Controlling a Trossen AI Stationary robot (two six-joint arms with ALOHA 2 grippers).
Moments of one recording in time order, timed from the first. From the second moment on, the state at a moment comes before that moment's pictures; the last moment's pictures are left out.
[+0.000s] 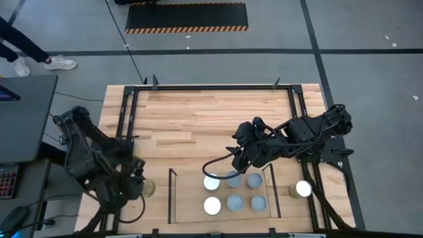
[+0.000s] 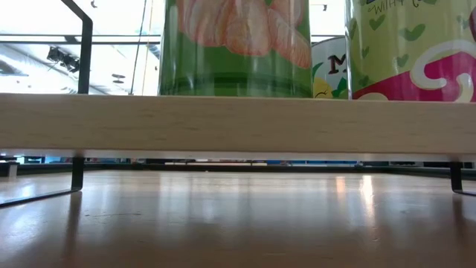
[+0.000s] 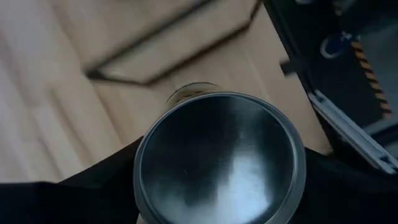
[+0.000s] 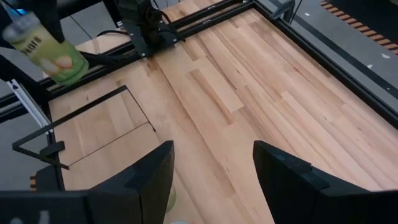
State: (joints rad) left arm -0.93 1.41 1.63 -1.49 -0.21 -0.44; right arm 0.45 1.70 2.06 -1.26 0.60 0.78
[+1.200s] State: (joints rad) left arm -0.48 1.76 1.85 -1.29 -0.07 0.17; right arm 0.47 1.70 1.95 -1.29 0.44 0.88
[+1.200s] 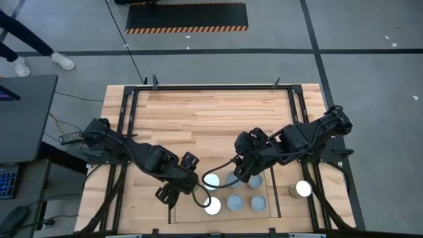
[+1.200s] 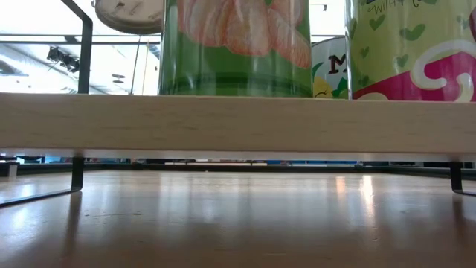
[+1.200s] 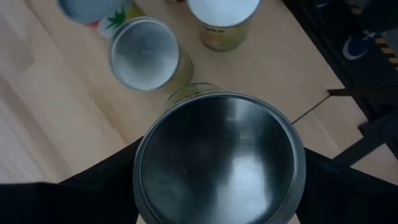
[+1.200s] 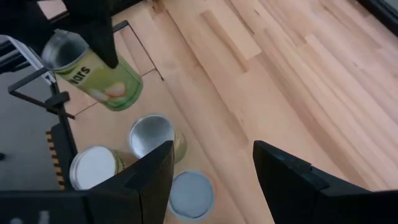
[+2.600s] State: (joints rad) left arm -0.39 1.87 1.68 -1.17 0.02 -0.01; right arm 0.50 1.56 1.95 -1.29 0.52 0.92
